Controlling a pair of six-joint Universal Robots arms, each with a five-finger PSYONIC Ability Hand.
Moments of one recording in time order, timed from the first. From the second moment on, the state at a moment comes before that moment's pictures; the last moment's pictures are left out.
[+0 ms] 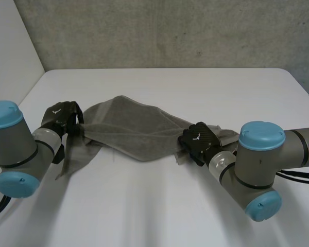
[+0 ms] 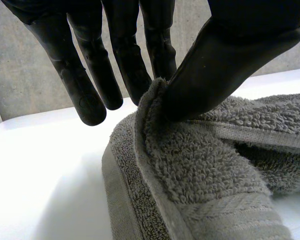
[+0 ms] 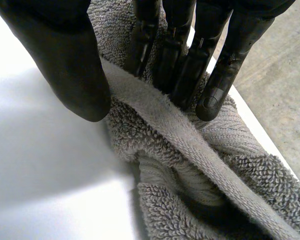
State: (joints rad) left arm 4.51 -2.11 -1.60 3.51 -1.48 3.05; right arm 2.07 -0.88 1.50 -0.31 1.37 2.47; left_hand 1.25 1.33 0.73 1.36 1.13; right_hand 0.95 0.93 0.94 0.94 0.76
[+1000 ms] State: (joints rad) left arm 4.50 -1.60 -1.48 3.05 -1.37 3.08; right arm 1.72 -1.47 1.03 0.50 1.03 2.79; left_hand 1.25 1.33 0.73 1.36 1.13; right_hand 1.32 1.31 1.32 1.34 1.16
